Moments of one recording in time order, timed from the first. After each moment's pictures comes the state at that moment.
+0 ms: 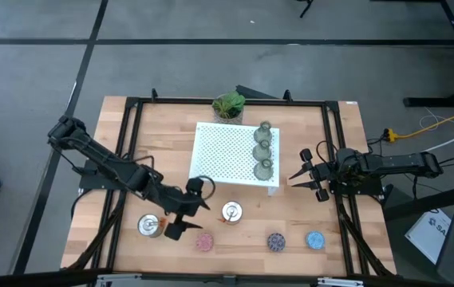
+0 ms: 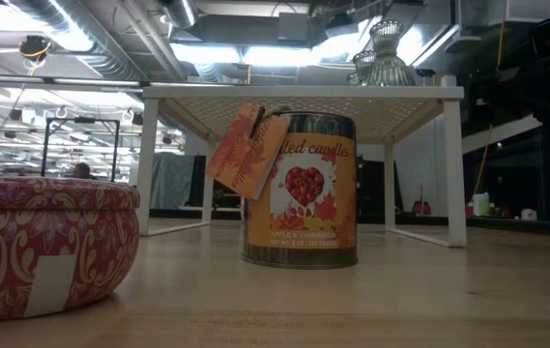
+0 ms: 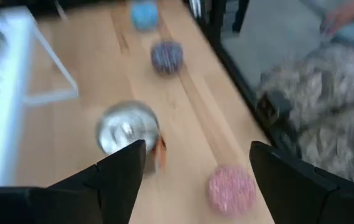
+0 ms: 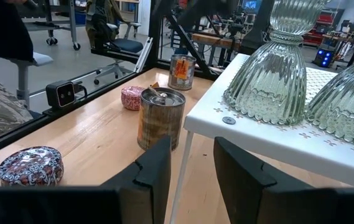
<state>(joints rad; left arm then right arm) -0.49 1.38 1.07 -0.34 -0.13 -0.14 0.07 0.18 0.01 0.05 -0.26 -0.15</state>
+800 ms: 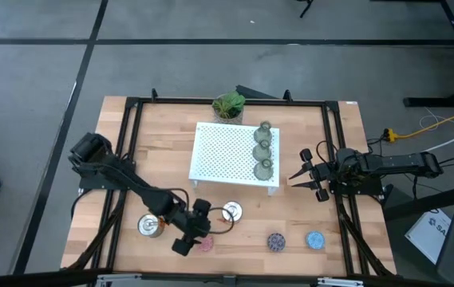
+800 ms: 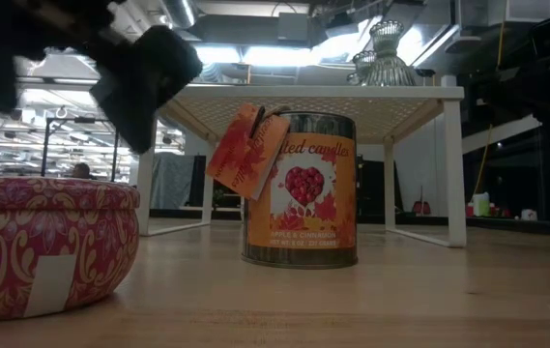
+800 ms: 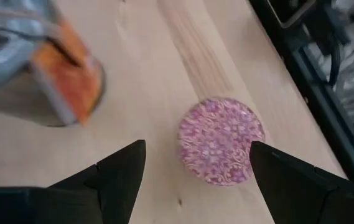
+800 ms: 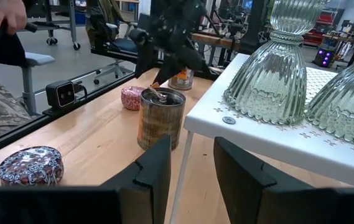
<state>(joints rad) -0.55 1.72 1.07 -0.30 -0.05 -0.18 0.07 0.18 0.01 0.05 -0.26 -0.15</state>
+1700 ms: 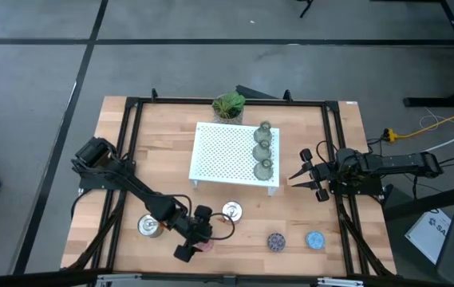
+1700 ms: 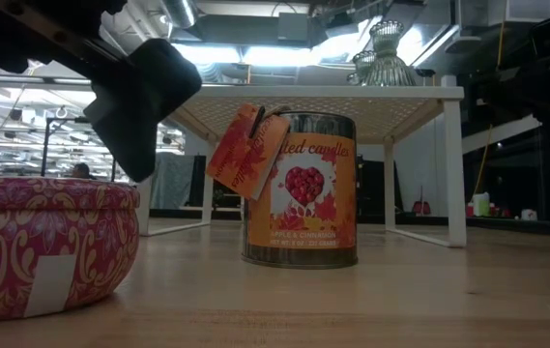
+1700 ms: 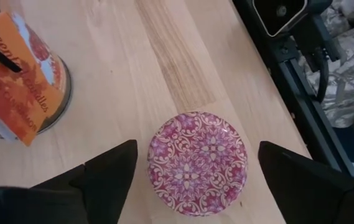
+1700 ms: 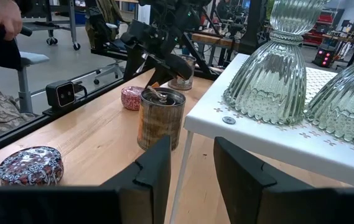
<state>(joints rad) -0.57 1.79 1.07 -0.20 -0.04 -0.25 0.07 0.18 0.01 0.05 -0.26 -0.15</state>
